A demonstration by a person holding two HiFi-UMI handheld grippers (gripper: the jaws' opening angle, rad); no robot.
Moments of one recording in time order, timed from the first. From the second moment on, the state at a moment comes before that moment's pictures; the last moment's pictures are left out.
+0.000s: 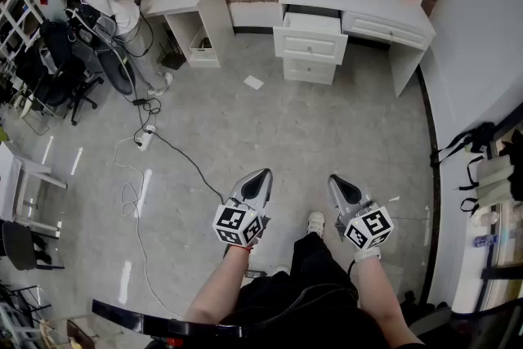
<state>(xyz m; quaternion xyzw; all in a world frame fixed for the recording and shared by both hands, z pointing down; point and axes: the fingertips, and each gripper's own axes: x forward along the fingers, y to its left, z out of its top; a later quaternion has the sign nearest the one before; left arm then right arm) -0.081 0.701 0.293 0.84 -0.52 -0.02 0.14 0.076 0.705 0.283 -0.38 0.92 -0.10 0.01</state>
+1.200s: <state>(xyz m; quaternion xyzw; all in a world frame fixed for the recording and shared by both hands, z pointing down) -0.019 0.456 0.309 0.82 -0.55 -0.02 0.16 0.135 0.447 0.304 -0.34 0.93 -0.14 0.00</state>
